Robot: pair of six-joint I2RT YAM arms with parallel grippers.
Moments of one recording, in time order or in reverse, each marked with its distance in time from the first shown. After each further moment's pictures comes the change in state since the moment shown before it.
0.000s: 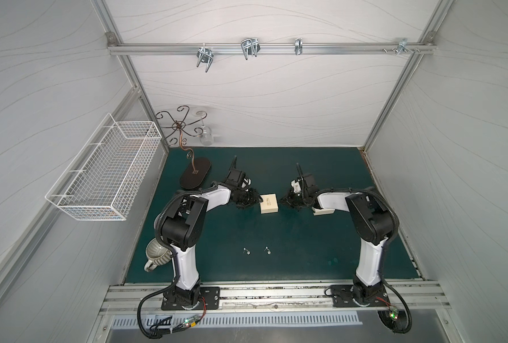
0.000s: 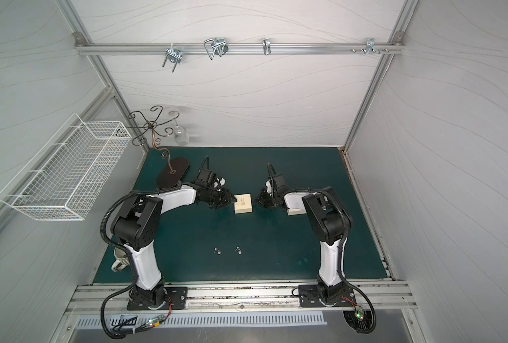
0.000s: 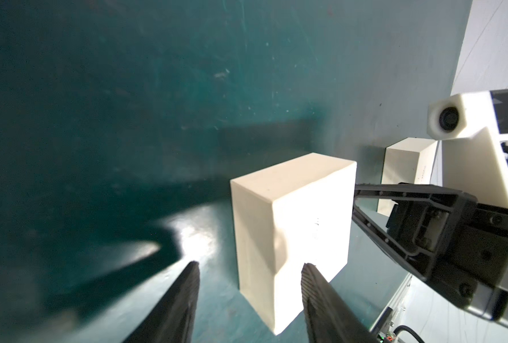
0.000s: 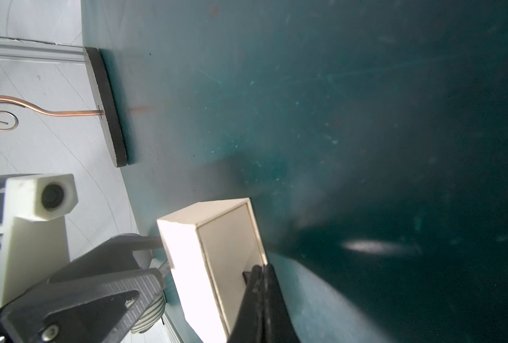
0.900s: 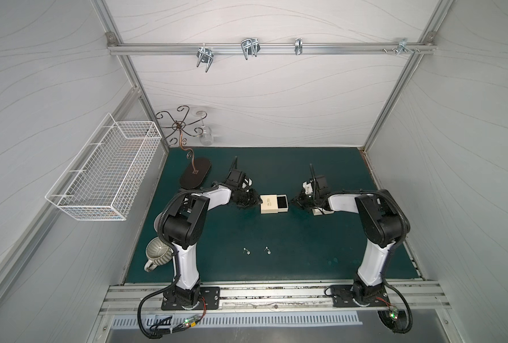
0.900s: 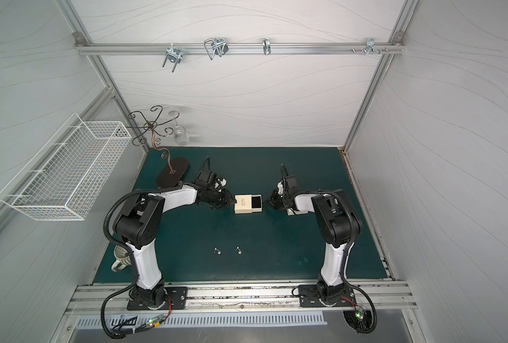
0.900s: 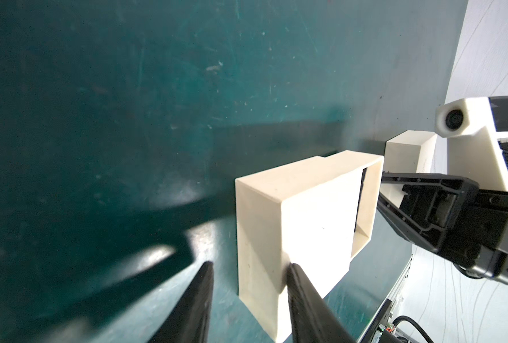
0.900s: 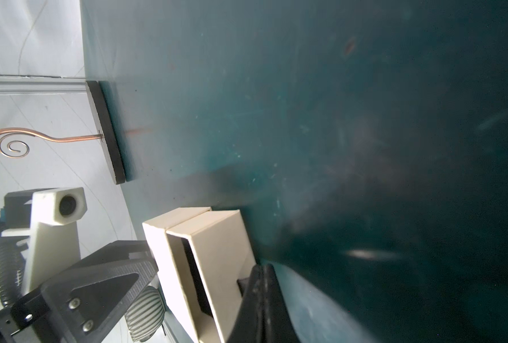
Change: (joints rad) left arm 0.011 0.016 0.003 0.009 0.017 0.027; right arm -0.128 -0.073 -0.114 0.017 -0.016 -0.042
